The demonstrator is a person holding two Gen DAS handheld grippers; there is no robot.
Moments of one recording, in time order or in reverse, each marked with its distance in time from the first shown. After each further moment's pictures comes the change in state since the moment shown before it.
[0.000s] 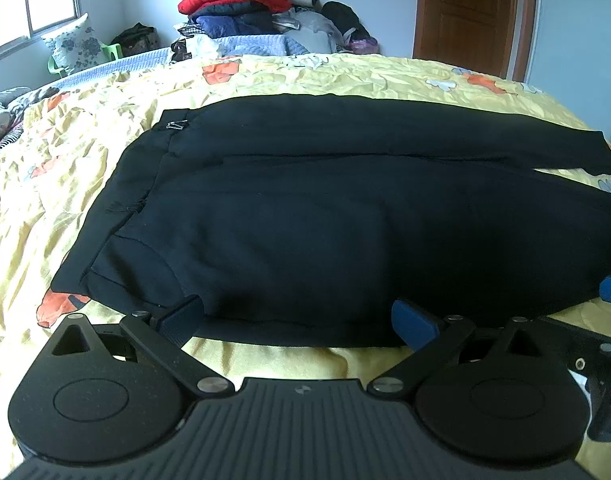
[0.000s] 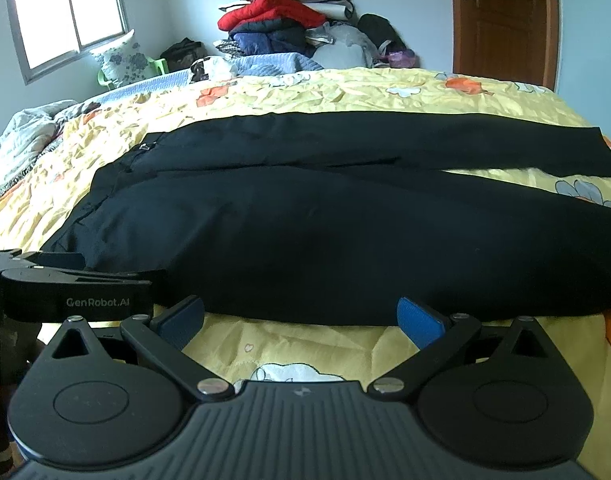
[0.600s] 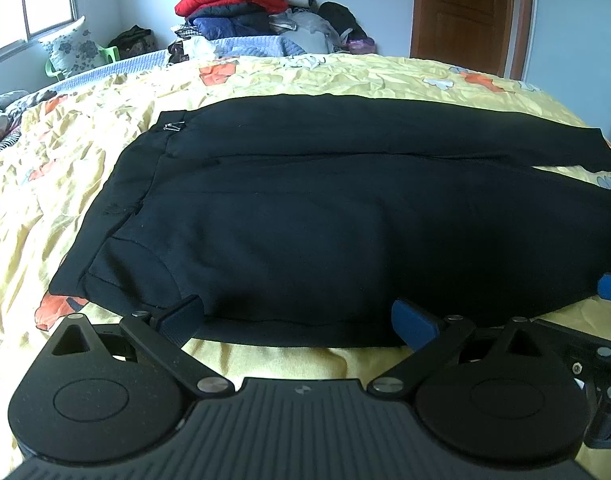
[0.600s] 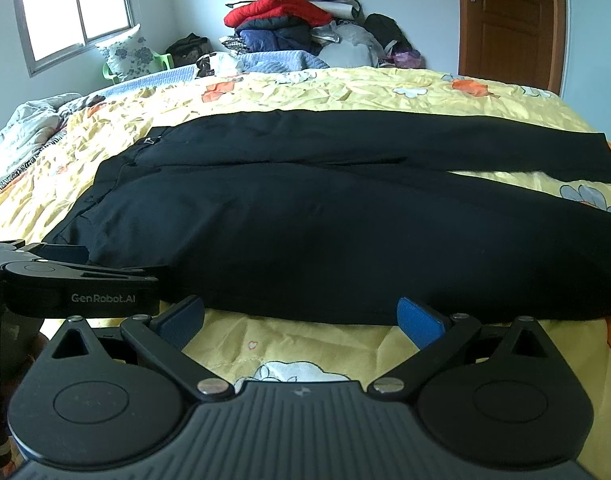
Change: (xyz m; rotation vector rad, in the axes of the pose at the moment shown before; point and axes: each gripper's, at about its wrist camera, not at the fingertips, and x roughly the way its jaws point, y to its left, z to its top) left arm 0.000 -0.001 0.000 0.011 -0.003 -0.002; right arm 0.001 0.003 -0.001 -0.020 0.004 0.002
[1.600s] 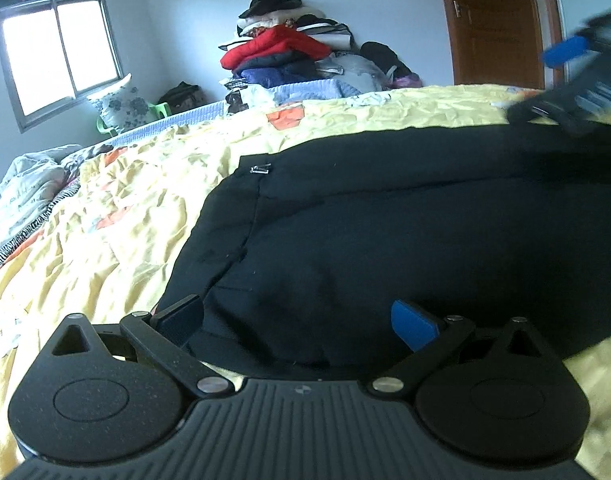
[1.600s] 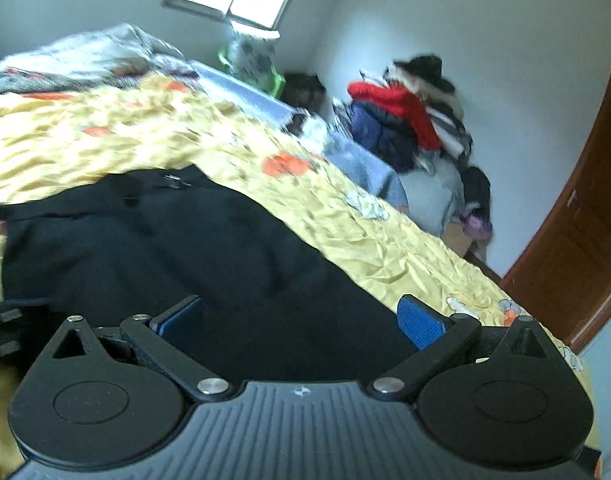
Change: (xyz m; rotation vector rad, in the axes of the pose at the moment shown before) left arm 0.016 0.047 -0.005 0.079 -0.168 0.205; right arm 0.086 0.036 0.131 -0.629 -0.192 0.020
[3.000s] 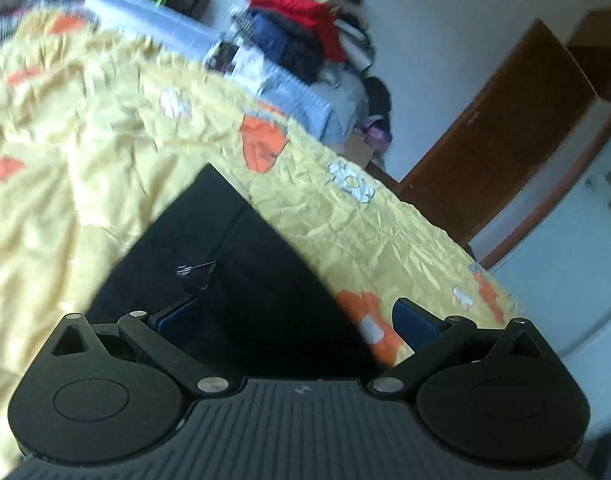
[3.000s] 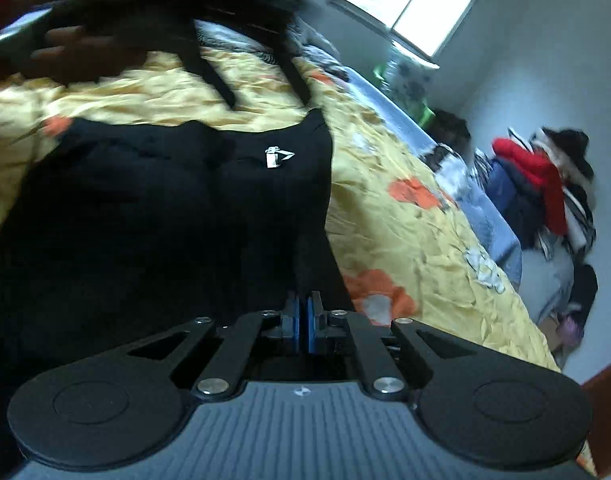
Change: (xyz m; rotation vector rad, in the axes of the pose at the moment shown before) left arm 0.147 0.111 0.135 -0.669 0.136 -0.448; right arm 0.056 0.018 -0.014 -0.400 -0.101 0.363
